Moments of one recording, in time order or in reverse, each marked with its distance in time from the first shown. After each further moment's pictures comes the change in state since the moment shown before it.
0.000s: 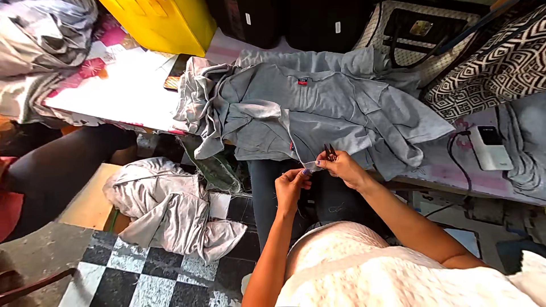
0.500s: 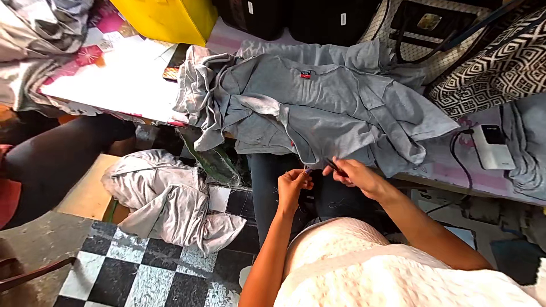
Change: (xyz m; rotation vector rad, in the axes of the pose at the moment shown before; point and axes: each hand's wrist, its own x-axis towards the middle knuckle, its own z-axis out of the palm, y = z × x) left_hand -0.004 -0.012 -0.004 -0.035 -0.039 -0.111; right_hand -0.043 -0.011 -0.014 -0.194 -0.170 0.142
